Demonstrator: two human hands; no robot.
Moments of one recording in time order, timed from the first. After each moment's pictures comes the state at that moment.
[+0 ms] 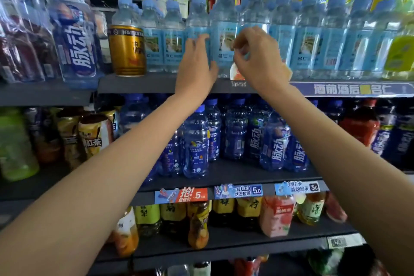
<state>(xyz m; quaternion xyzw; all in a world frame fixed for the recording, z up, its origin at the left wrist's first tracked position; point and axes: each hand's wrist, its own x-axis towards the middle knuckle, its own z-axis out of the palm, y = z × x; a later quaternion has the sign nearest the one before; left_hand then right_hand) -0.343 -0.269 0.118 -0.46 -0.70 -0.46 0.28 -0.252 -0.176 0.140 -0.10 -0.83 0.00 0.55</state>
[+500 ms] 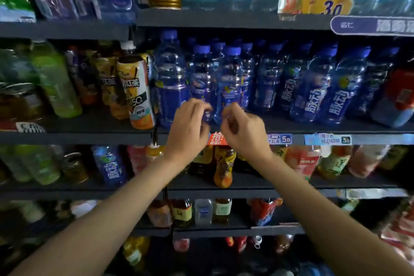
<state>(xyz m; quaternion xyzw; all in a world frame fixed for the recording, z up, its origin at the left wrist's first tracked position) -0.354 -0.382 -0.086 -0.53 -0.69 -0.39 0.30 -0.255 -0.267 -0.082 -0.05 -0.87 0.13 0.47</state>
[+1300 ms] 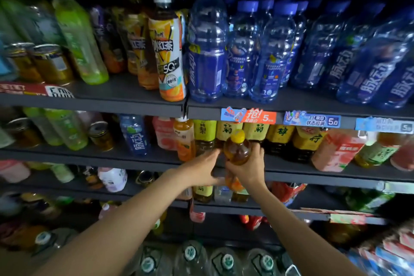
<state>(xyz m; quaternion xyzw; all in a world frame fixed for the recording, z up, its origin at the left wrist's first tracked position) -0.369 -0.438 -0.183 -0.48 -0.84 -0.13 -0.24 -0.285 -0.317 -0.230 -0.32 -0.79 0.45 0.26</state>
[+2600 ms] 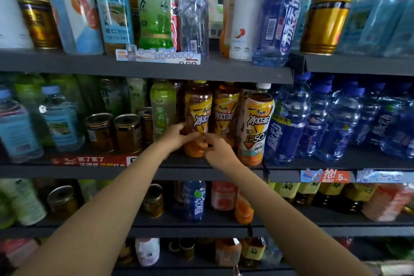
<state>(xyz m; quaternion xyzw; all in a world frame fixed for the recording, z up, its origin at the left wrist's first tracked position) -0.629 -0.571 -0.056 -0.31 -0.80 -0.49 -0.17 -0.513 -0.494 -0.060 -0.22 -0.86 0.43 0.14</state>
